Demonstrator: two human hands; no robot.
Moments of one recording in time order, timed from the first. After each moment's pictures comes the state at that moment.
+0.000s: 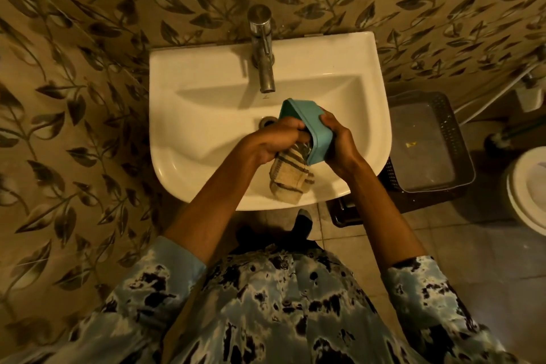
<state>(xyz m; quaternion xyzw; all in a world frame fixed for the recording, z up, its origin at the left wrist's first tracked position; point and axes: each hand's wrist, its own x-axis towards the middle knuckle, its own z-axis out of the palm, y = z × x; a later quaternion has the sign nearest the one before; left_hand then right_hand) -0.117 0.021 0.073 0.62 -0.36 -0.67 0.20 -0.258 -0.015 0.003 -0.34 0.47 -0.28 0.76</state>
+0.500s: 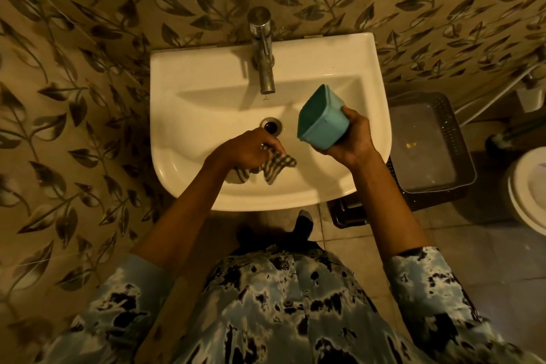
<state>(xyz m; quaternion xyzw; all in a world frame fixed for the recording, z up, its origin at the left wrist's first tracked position) -0.066 0.046 0.063 0.64 -0.58 -0.50 0.04 -0.271 -0.036 0.016 -0.10 0.48 -0.29 0.82</state>
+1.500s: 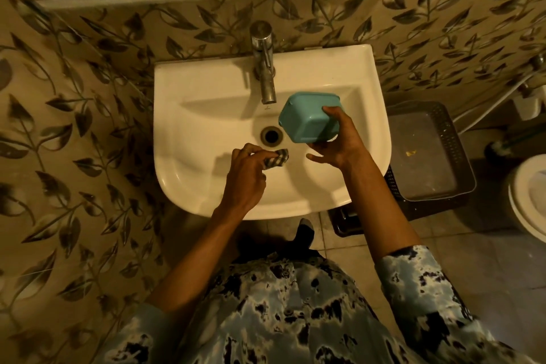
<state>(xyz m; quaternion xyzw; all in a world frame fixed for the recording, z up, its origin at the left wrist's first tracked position) -0.084 0.098 -0.001 0.75 -0.54 -0.29 0.26 -0.250 -0.040 0.021 -0.12 0.53 -0.26 0.80</state>
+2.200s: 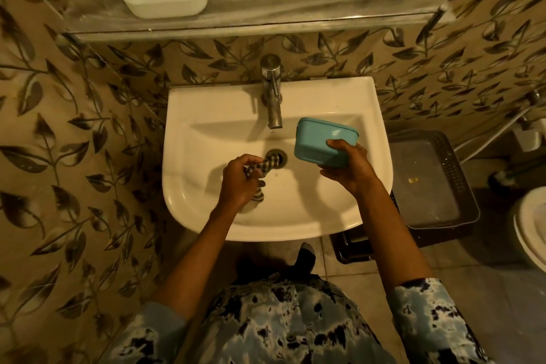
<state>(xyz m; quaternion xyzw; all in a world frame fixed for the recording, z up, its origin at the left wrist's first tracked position) -0.059 0.071 0.011 0.75 -0.36 -0.36 0.41 -0.269 -0.047 0.018 -0.22 0.55 -0.29 0.75</state>
